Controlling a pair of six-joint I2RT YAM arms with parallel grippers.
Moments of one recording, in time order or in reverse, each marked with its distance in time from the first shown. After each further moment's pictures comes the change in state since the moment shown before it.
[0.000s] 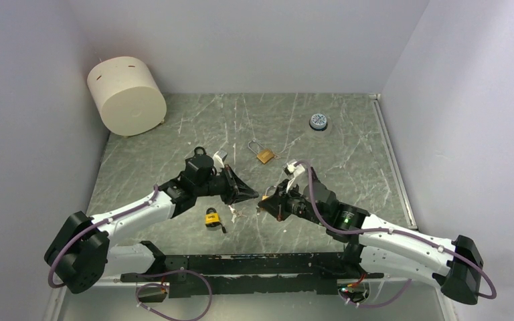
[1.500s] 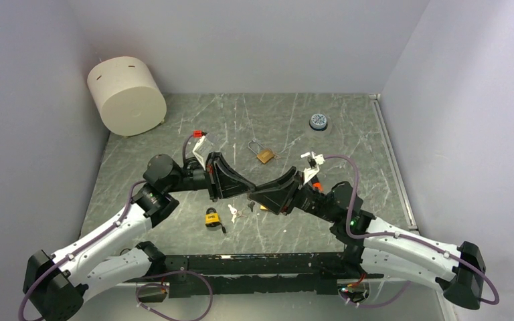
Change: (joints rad) left arm -0.001 -0.283 0.068 0.377 0.325 0.702; right arm -0.004 -0.071 -0.023 0.511 -0.205 0.175
